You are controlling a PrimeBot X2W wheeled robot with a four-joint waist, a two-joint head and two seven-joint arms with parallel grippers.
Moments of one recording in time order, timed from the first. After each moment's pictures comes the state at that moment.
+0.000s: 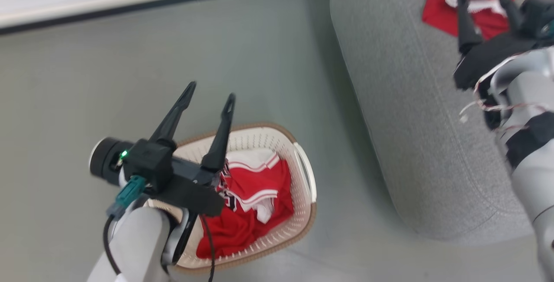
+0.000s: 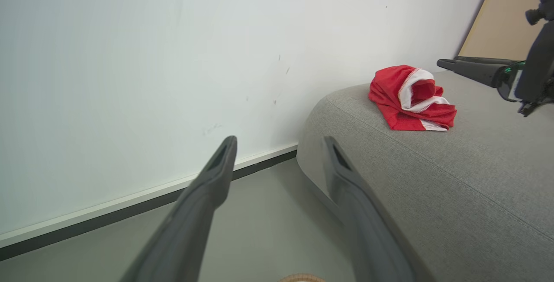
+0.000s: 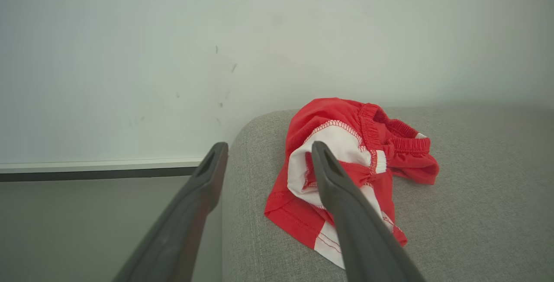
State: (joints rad) left arm -0.44 0.16 -0.38 0.15 -0.30 -0.02 -0.20; right arm -1.11 -0.24 0.34 1.06 0.31 0.07 -0.25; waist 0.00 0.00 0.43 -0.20
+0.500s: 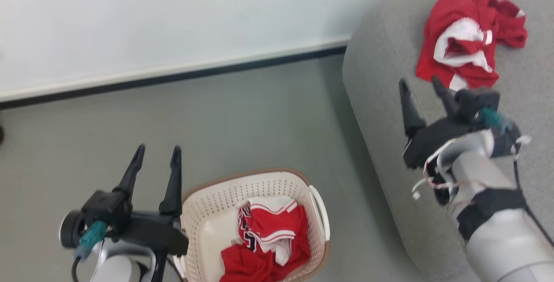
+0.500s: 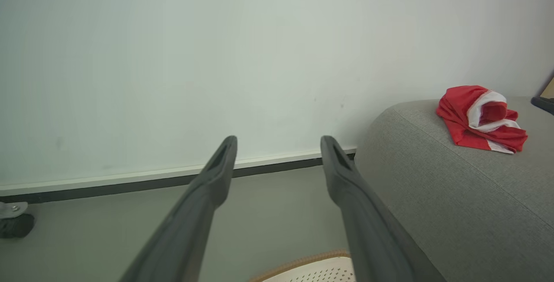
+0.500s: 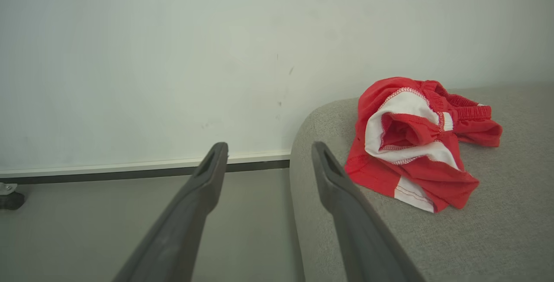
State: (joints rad) left arm -0.25 0.17 -0.24 0.24 -0.39 0.03 -0.23; right arm -0.83 -0.13 0.32 0.95 0.33 0.06 -0.25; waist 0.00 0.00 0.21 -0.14
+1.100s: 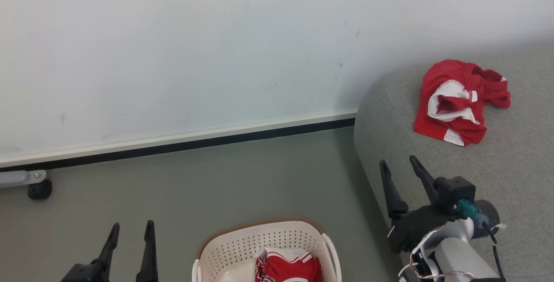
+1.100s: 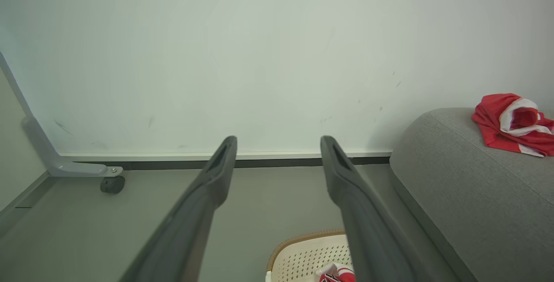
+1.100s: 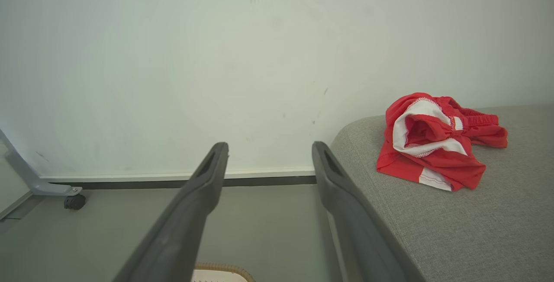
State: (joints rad) left arm 0.02 0.20 -0.16 0.22 -0.42 0.07 -0.25; right arm -0.42 -0.11 0.34 0.62 0.31 0.00 -0.25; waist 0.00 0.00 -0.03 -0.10
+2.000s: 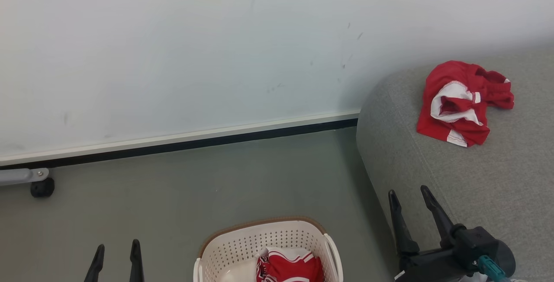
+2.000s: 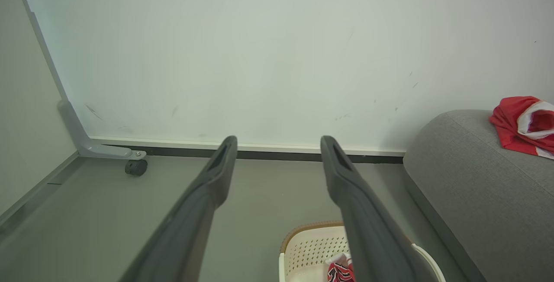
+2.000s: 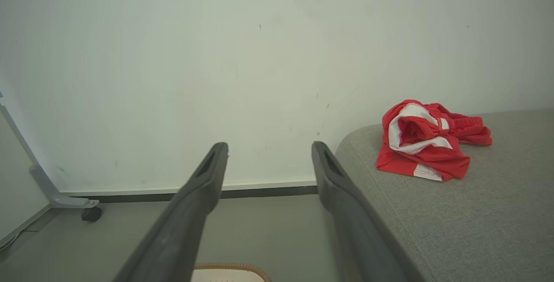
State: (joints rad) left arm 0.14 0.20 -0.10 0.12 -0.42 0.09 -0.25; right arm -0.09 -0.13 0.31 0.19 0.27 -0.06 -0.25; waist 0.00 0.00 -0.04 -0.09
